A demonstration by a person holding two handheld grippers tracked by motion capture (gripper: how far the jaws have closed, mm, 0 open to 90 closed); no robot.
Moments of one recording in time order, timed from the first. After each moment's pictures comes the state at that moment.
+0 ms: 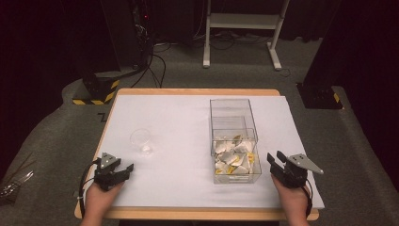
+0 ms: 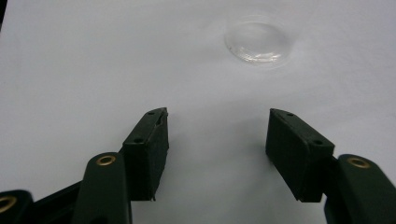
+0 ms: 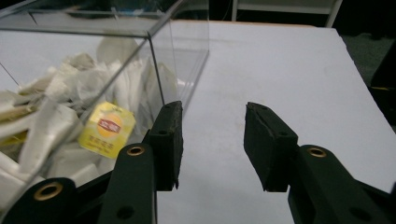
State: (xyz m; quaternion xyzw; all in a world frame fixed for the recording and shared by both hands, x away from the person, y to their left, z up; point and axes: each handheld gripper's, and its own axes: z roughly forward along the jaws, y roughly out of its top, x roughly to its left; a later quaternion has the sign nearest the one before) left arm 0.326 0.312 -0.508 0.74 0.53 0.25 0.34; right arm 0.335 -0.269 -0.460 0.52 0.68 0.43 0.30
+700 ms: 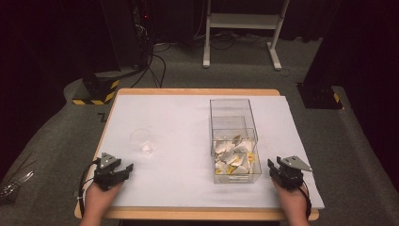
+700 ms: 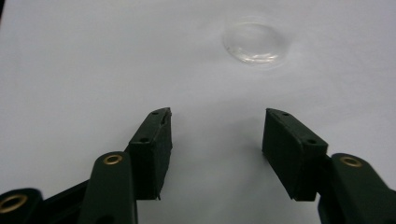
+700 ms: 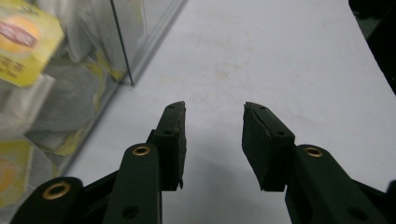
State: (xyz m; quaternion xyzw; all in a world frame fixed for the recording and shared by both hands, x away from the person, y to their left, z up) left arm 0.325 0.311 -0.506 0.73 0.54 0.24 0.35; right arm 0.348 -0.273 -0.495 0.52 0.72 0.35 0.30
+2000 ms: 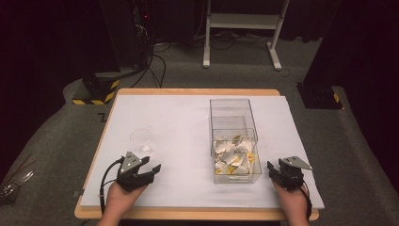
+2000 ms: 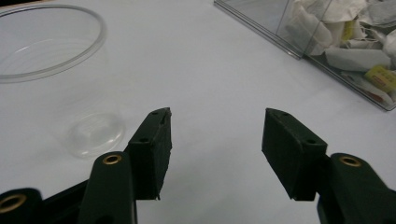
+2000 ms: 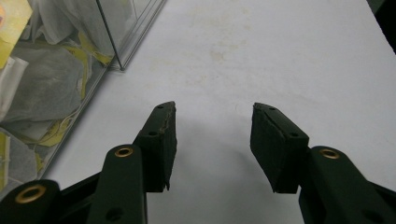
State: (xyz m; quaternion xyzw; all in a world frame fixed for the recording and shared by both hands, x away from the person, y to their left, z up) left arm 0.310 0.221 -0.462 0.76 0.43 0.22 0.43; right arm 0.351 -0.277 -0.499 0.54 0.72 0.33 0.28
